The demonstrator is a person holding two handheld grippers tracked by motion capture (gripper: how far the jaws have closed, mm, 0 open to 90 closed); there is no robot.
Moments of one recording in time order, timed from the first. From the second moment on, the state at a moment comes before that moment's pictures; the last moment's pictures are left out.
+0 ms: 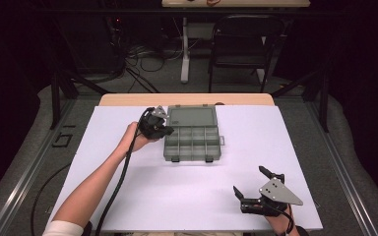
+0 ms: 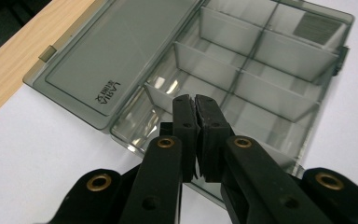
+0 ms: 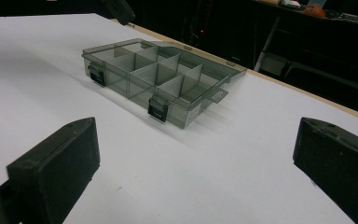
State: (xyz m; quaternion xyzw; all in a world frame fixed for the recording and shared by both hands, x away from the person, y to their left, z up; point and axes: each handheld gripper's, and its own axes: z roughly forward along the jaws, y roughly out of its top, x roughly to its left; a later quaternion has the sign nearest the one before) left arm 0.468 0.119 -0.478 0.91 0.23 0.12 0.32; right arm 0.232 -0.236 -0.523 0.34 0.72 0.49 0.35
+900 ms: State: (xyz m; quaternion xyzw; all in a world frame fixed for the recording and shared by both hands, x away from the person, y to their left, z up) left arm 0.464 0.131 -0.492 0.88 0.29 0.12 0.35; right arm 0.230 -0.236 -0.523 0.34 0.72 0.49 0.35
